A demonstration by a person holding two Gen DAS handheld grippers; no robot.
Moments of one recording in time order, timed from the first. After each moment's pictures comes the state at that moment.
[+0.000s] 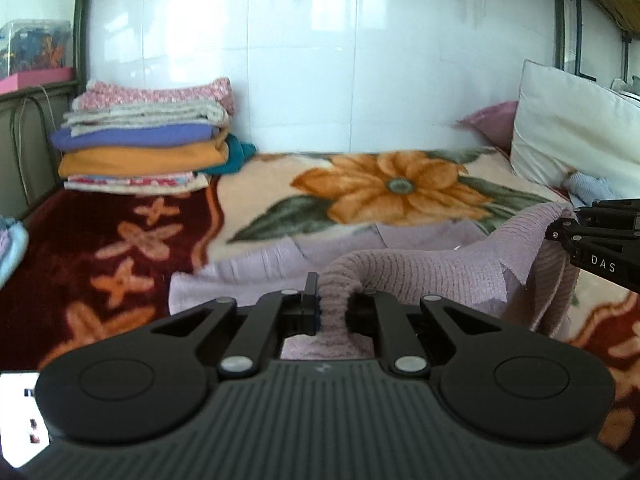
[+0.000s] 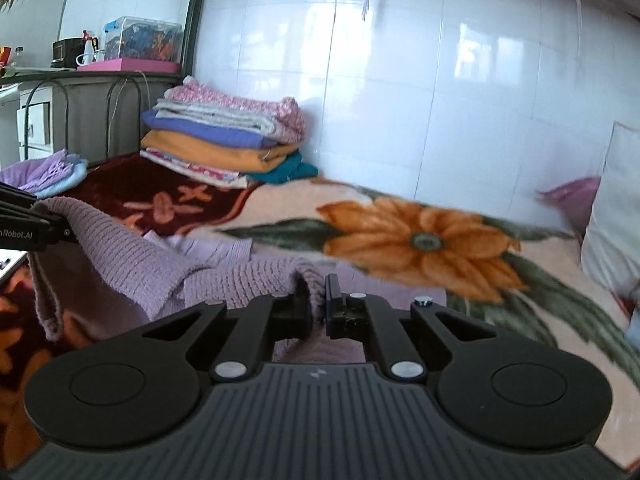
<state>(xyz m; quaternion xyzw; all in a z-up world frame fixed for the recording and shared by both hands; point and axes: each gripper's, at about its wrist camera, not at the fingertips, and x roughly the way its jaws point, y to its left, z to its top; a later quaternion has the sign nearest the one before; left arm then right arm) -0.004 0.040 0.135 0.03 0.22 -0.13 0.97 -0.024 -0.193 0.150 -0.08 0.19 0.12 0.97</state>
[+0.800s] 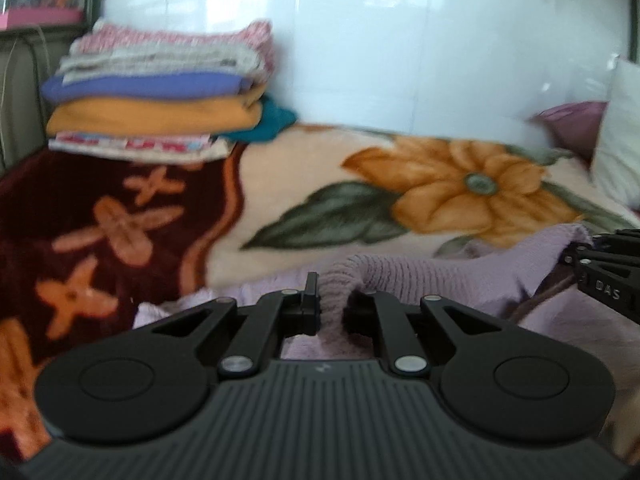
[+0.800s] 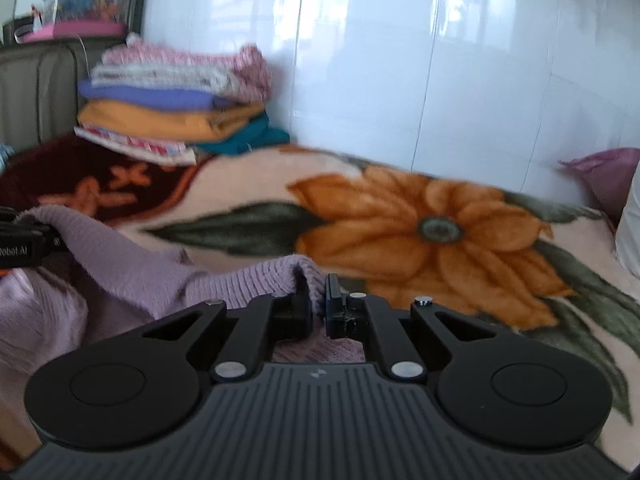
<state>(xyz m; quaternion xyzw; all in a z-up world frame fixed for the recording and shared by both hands) 0.168 0.046 0.054 -0.01 0.27 -0.06 0.96 0.181 -0.155 0.070 -0.08 0.25 0.07 0.96</state>
